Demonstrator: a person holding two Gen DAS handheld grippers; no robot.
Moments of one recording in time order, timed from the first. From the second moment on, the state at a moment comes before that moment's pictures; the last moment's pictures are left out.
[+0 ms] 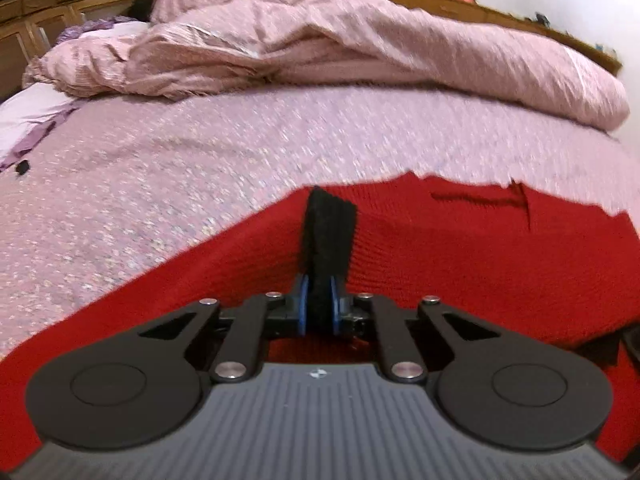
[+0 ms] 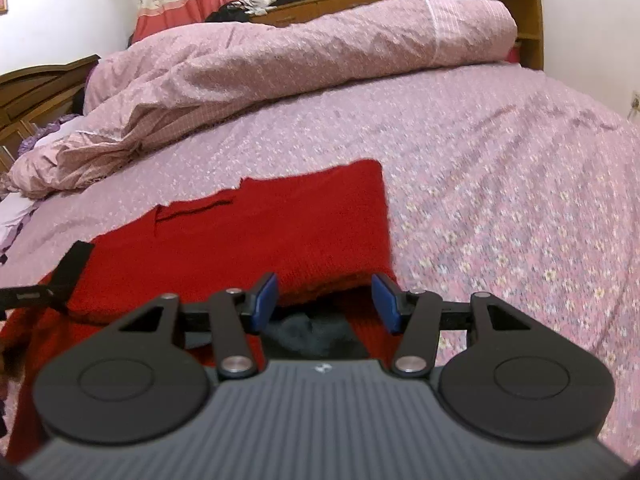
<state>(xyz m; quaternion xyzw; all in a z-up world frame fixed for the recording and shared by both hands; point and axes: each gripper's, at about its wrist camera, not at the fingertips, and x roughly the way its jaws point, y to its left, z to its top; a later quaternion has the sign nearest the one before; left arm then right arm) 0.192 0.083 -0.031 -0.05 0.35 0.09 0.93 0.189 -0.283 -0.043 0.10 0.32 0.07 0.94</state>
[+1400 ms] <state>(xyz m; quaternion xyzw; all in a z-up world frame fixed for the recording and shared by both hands) 0.037 0.179 0.000 -0.14 0.36 0.23 0.89 0.138 -0.254 -0.025 0.08 0.33 0.12 0.93</state>
